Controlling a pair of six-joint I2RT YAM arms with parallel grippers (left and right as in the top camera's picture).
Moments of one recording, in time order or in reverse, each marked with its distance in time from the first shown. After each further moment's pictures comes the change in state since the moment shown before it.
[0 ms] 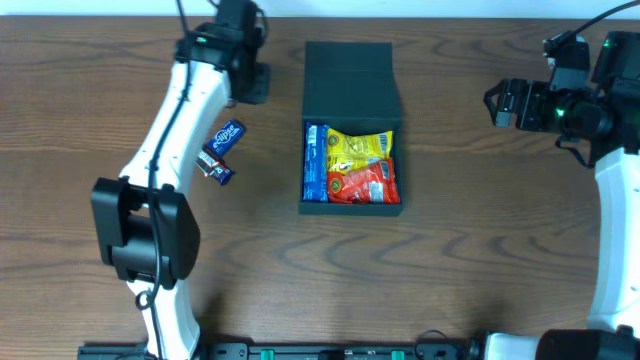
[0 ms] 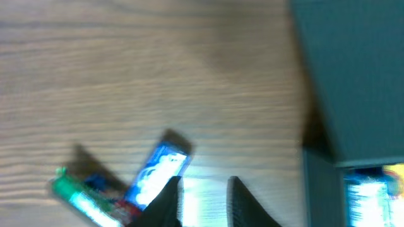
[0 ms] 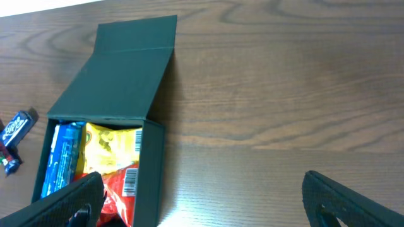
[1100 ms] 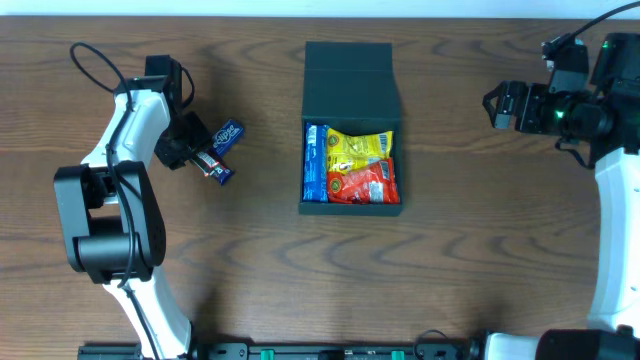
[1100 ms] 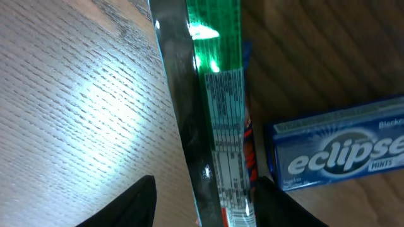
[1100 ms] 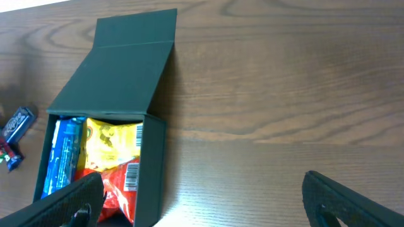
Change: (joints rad) left arm 0.264 0.006 -0.370 0.056 0.084 -0.535; right arm 0.000 0.000 0.000 -0.023 0.000 0.002
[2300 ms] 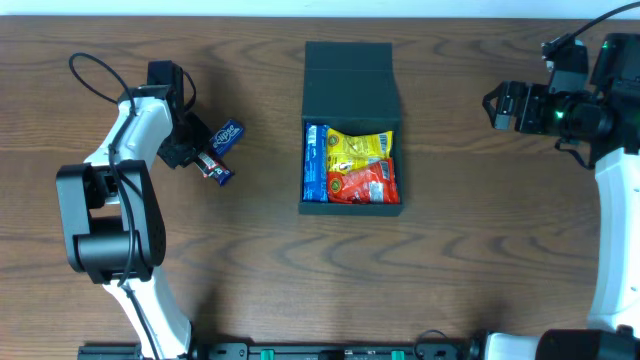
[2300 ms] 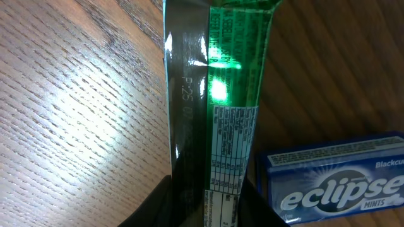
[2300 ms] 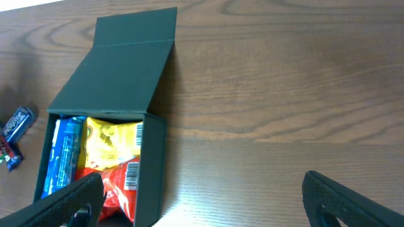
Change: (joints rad) left arm 0.000 0.000 -0.067 0.114 0.012 -0.082; right arm 0.000 0.000 0.000 -0.004 0.000 0.000
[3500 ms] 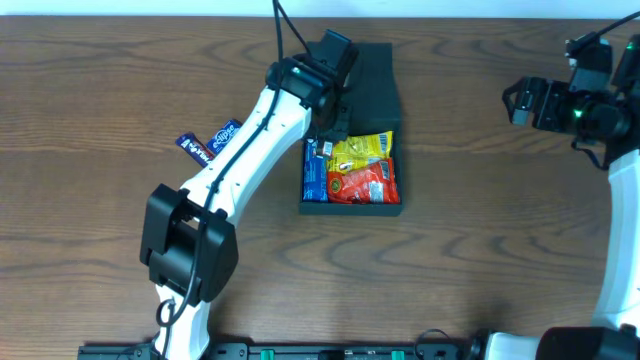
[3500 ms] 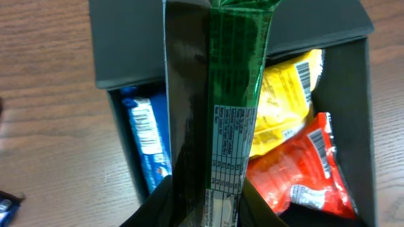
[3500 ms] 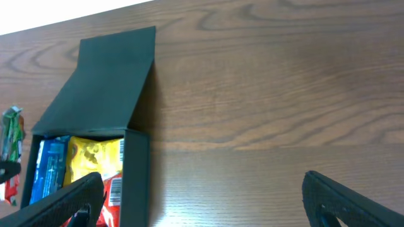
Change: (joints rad) left arm -0.626 0.000 0.436 -0.228 -0.003 0.339; right arm -0.079 -0.001 0.000 0.040 0.000 0.005
